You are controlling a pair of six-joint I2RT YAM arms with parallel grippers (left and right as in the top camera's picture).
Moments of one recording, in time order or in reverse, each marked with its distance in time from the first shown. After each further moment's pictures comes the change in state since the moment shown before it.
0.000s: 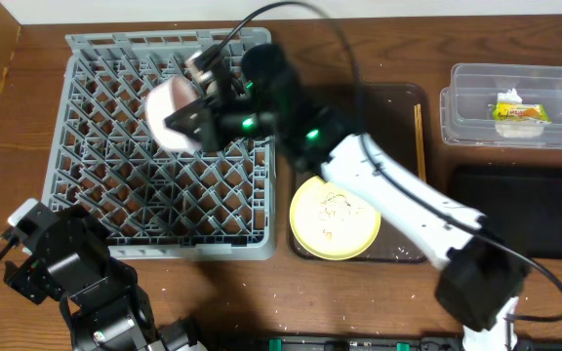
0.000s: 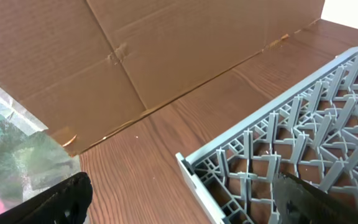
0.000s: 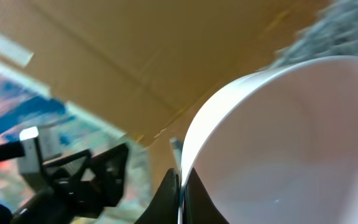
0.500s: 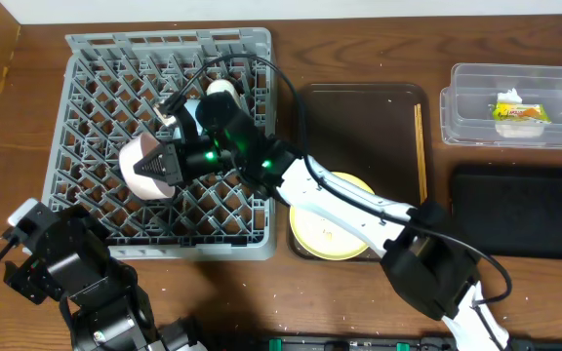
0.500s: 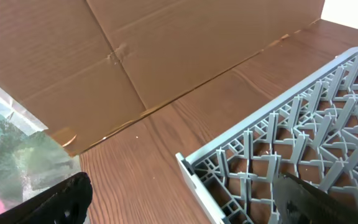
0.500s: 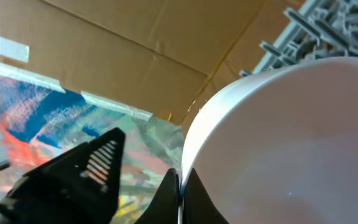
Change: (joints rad) left arm 0.000 0.000 0.000 0.000 0.000 0.000; right arm 0.115 0.190 -0.002 0.170 -0.019 0.281
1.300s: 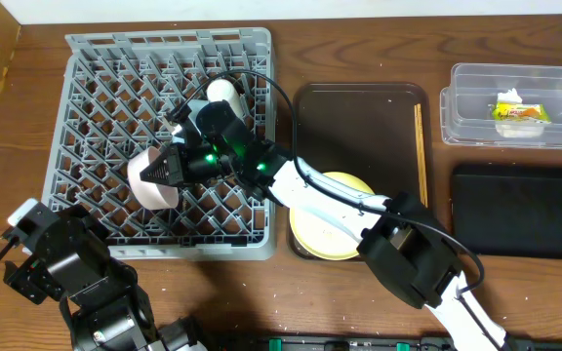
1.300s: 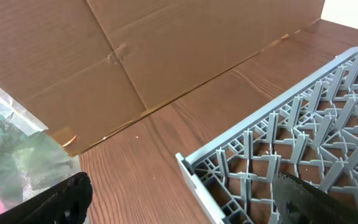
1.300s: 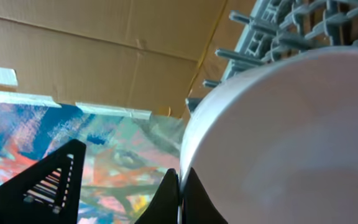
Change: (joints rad) left arm 0.000 0.000 0.000 0.000 0.000 0.000; right arm -0.006 0.097 0.003 0.054 -0.039 0.167
